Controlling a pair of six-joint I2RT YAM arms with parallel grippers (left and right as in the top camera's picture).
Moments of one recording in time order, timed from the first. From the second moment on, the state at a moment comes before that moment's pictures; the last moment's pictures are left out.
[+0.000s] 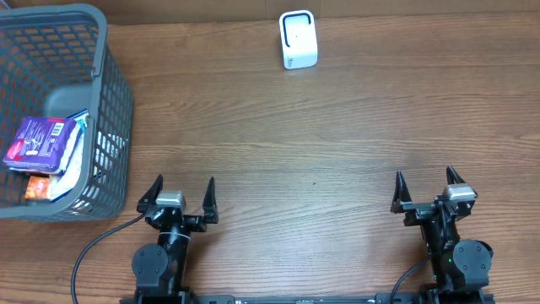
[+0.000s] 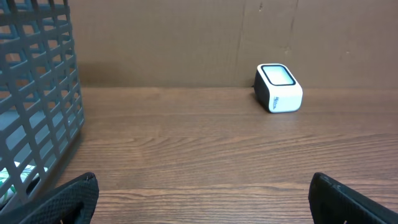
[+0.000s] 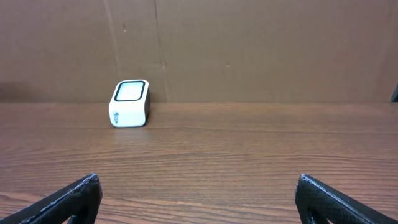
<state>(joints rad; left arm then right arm) 0.00 0.01 0.01 -0.07 0.08 -0.05 0.07 0.01 0.02 -0.03 -0.03 0.04</state>
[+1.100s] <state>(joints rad) 0.00 0.01 0.01 -0.07 0.08 -0.05 0.07 0.01 0.02 -0.04 -0.03 0.04</state>
